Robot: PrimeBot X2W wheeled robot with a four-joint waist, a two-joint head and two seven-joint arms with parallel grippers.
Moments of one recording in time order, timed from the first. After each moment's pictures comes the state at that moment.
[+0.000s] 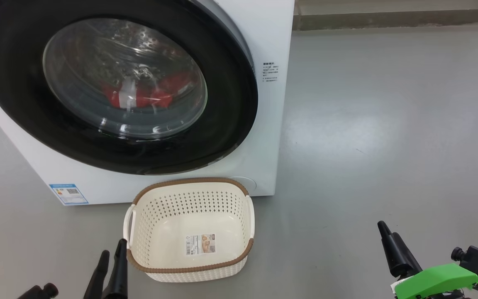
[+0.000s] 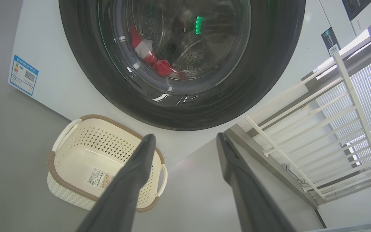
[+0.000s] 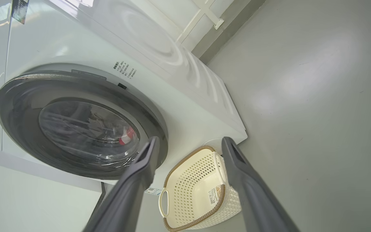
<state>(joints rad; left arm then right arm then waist) 0.02 0.02 0.03 0.21 -0.87 -0.12 -0.07 -0.01 -0.07 0.05 0.35 1.11 0.12 -0.07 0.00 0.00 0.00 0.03</state>
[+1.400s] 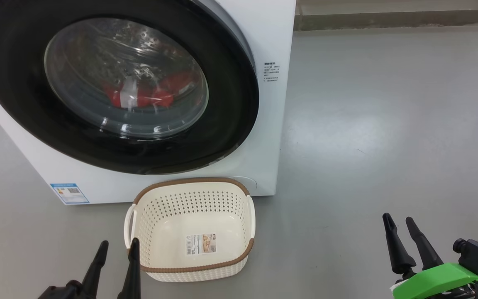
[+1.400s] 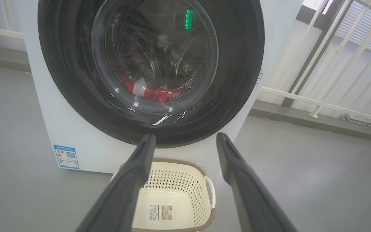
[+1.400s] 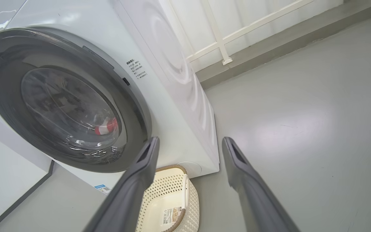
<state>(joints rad) 0.05 0.03 -0.01 0.14 -0.36 -0.09 -0.19 -0.01 -0.11 0.05 0.32 0.74 0.12 -0.19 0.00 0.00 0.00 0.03</state>
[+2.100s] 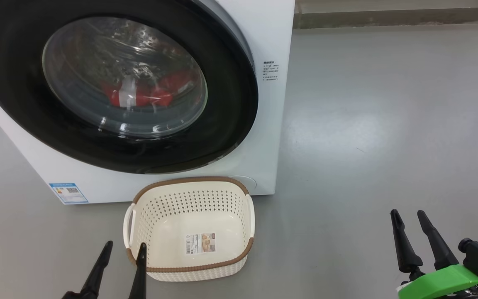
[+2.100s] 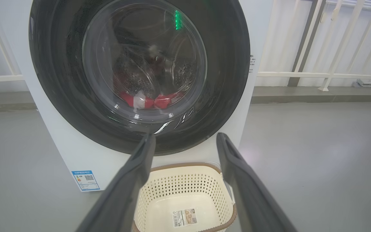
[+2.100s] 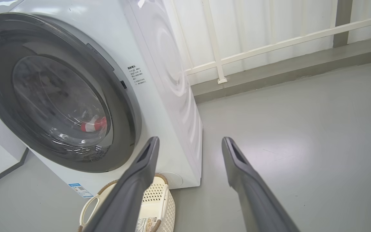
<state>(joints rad) 0.06 0.04 -0.02 0.14 -0.13 -0.09 -0.25 0.00 -0.12 0.01 0.30 0.55 0.12 -0.25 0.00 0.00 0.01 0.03</state>
